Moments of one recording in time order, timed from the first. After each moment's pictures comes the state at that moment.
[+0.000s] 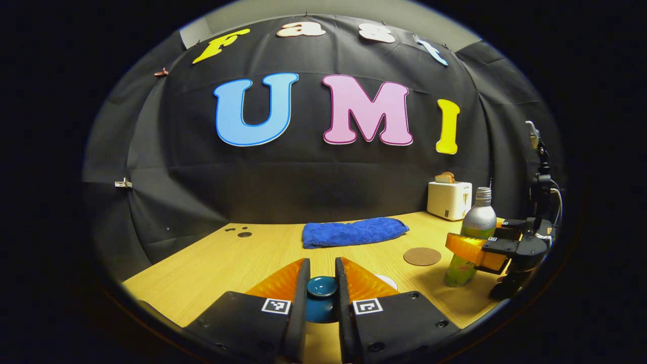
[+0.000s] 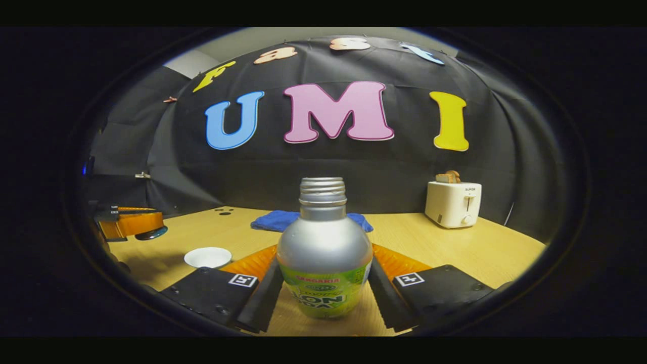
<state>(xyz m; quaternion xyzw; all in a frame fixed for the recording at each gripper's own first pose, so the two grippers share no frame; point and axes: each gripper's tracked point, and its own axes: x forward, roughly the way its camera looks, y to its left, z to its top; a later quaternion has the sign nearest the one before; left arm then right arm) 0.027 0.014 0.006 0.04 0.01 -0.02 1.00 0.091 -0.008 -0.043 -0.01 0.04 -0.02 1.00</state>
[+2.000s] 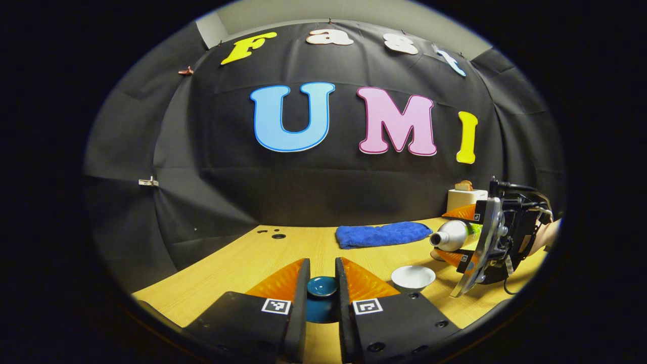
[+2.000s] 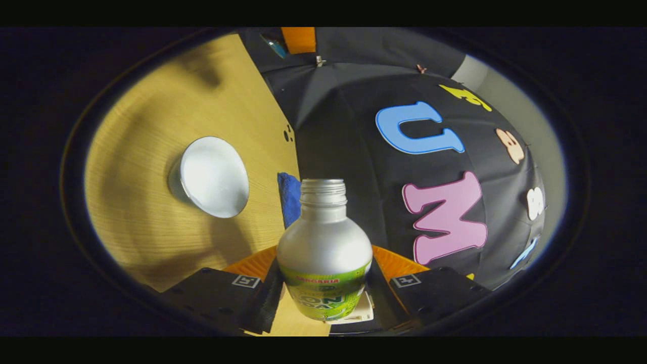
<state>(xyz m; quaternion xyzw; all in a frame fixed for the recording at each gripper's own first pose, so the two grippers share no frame) -0.015 0.105 0.014 0.02 -0.01 0.03 1.00 0.148 0.072 -0.048 -0.65 0.00 0.08 0.76</state>
